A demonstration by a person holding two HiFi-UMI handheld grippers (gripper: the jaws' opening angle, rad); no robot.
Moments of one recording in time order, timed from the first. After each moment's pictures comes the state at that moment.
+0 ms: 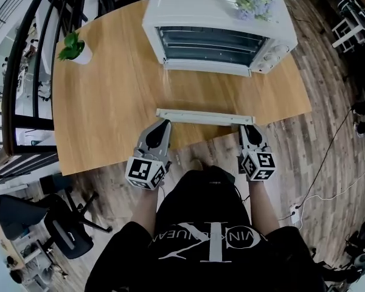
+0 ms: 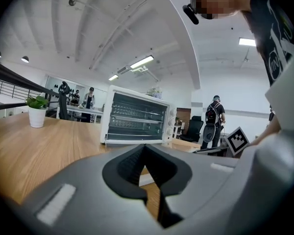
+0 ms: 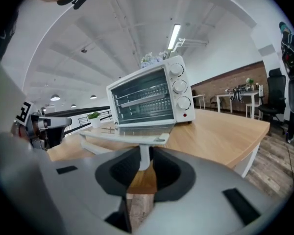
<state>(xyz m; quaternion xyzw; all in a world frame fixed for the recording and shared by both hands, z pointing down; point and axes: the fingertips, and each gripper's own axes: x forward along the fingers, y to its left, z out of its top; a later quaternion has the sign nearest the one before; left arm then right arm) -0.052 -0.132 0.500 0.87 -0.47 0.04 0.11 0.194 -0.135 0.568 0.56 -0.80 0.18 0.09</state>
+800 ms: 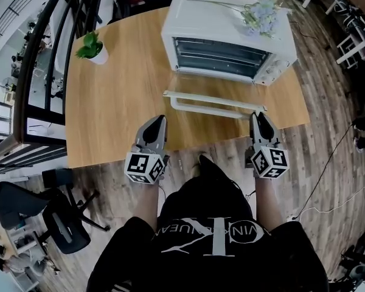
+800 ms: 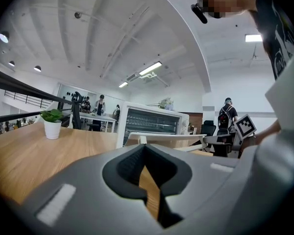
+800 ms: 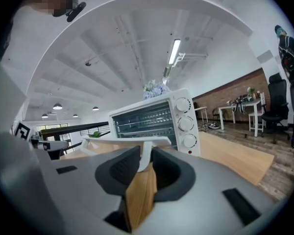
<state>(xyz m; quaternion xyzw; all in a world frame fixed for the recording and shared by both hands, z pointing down) -0.091 -0.142 0.460 0.84 -0.53 0.01 0.10 0.199 -0.169 0.463 0.57 -0.81 0.13 0.02</state>
